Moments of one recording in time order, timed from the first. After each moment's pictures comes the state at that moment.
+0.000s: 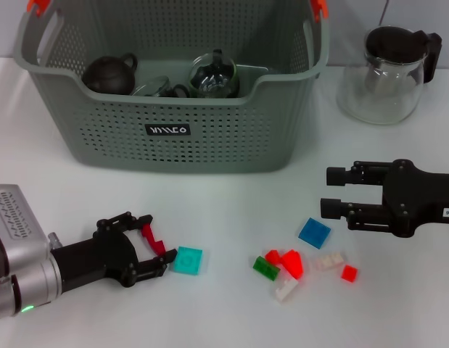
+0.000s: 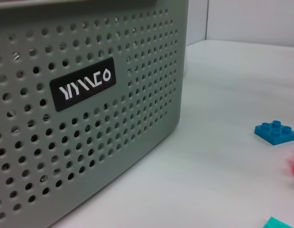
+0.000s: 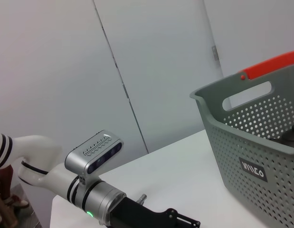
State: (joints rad) left arm -0.40 -2.17 0.44 0.44 2.15 1.26 -0.79; right arm 0.47 2.06 -0.80 -0.77 -1.88 -1.73 1.50
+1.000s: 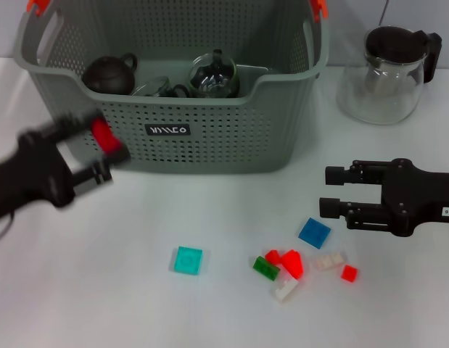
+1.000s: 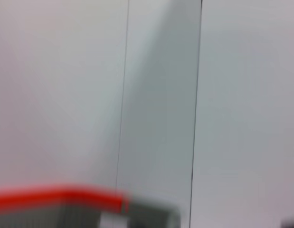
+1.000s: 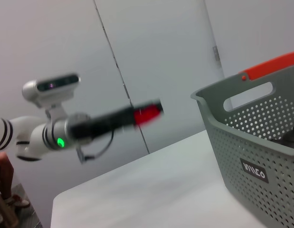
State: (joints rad) left arm -0.43 -2.11 0.11 0.59 2.03 1.92 -1.02; right arm 0.48 2.06 -0.80 -0.77 -1.88 -1.73 1.50
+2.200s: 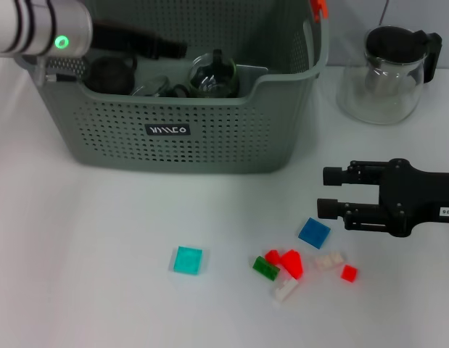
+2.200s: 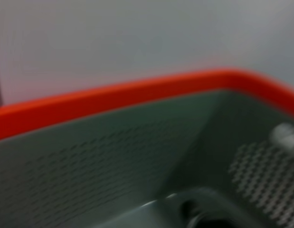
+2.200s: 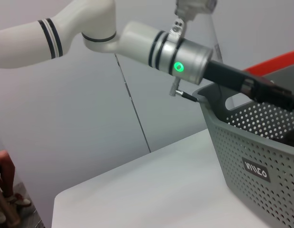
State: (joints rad) left arm -0.85 -2.03 0.88 0.80 2.34 0.99 -2.17; right arm 0.48 2.06 -0.81 -0.76 -1.88 -1.73 1.50
